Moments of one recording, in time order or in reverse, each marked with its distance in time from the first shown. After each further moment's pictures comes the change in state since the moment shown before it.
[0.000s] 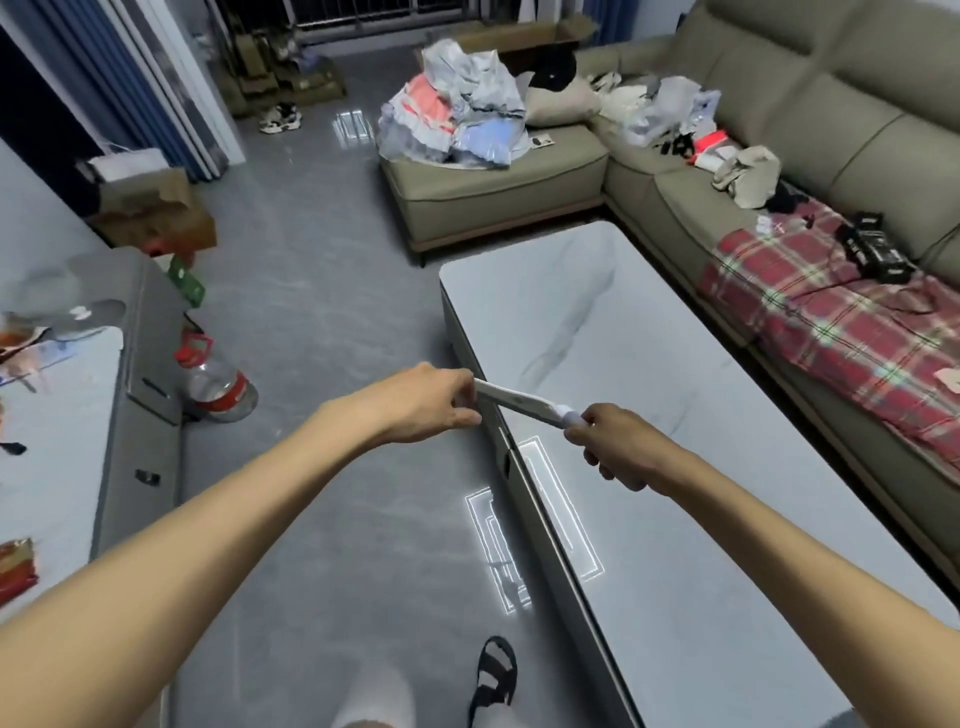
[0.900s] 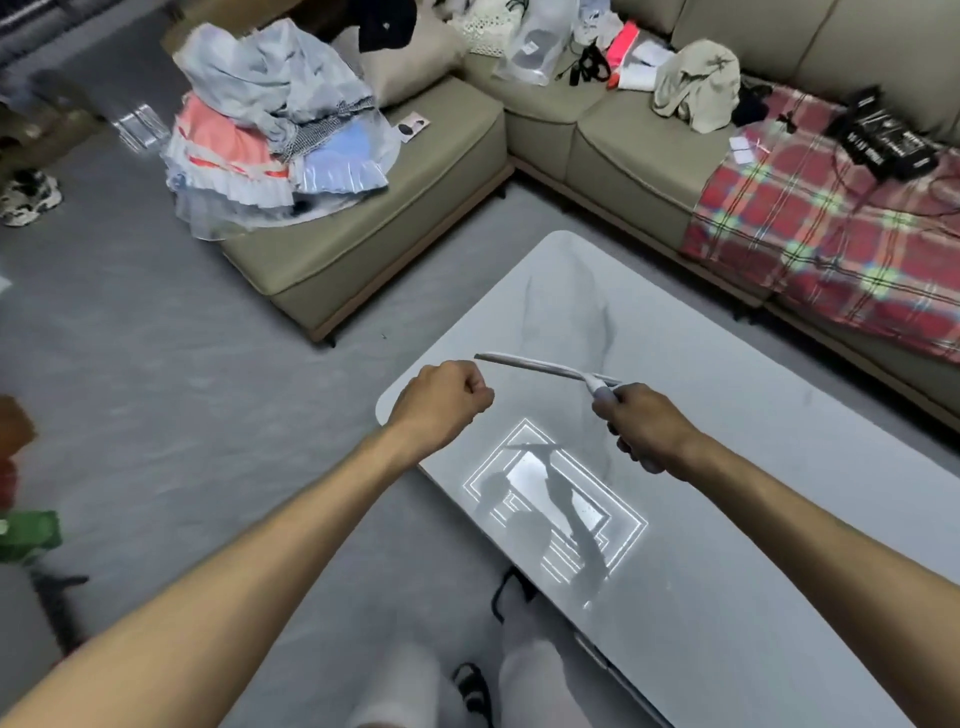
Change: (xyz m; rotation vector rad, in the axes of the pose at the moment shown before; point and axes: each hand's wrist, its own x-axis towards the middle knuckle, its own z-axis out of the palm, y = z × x) left_hand 0.609 -0.145 -0.197 -0.256 -0.065 0.023; right_hand 0.519 -0.127 -0.193 0.473 0.266 0.323
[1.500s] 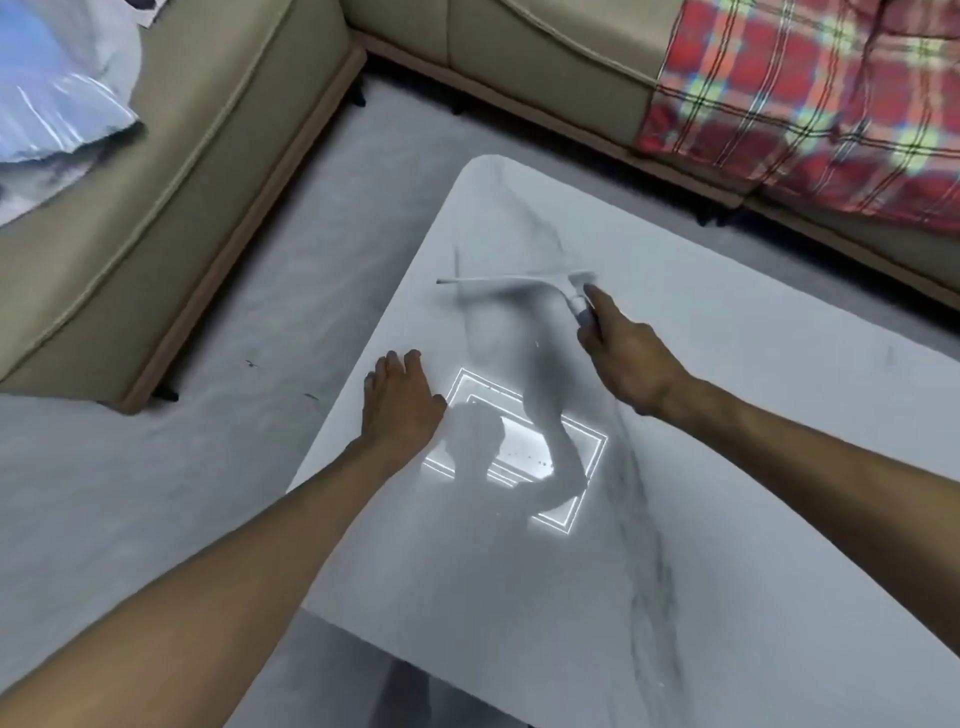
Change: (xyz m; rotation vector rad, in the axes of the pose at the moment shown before) left_hand 0.414 -0.137 0.149 0.432 -0.155 0.036; right_hand 0.365 0.021 0.013 -0.273 0.268 0.027
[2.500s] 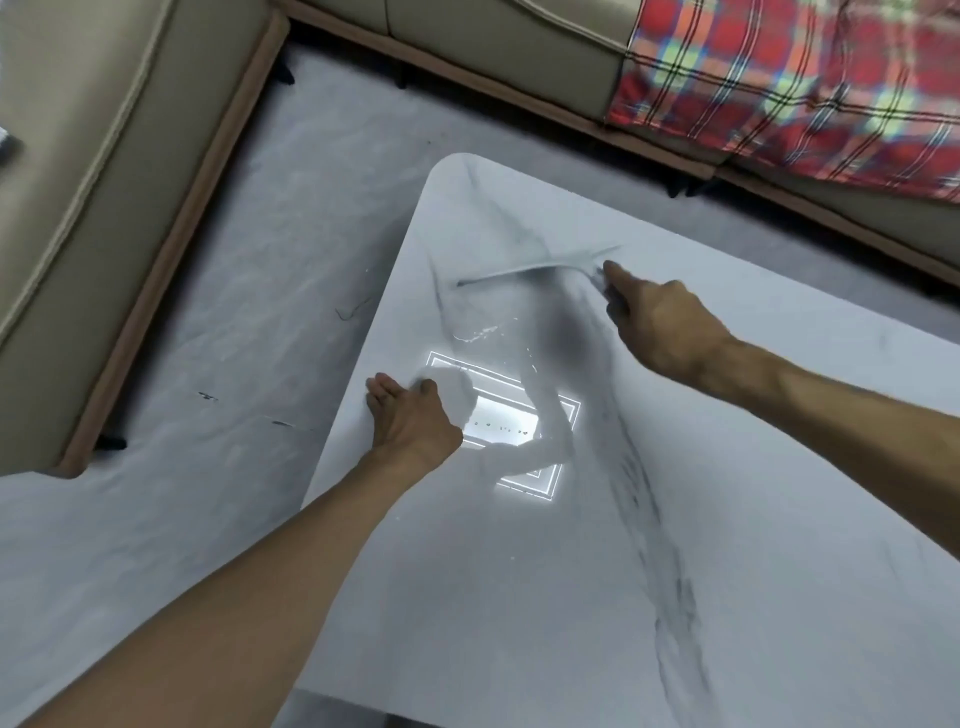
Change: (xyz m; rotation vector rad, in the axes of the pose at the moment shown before) left_hand 0.078 0.008 0.014 0.068 -0.300 0.048; right_hand 0.084 0.013 -0.023 -0.368 0.044 0.018
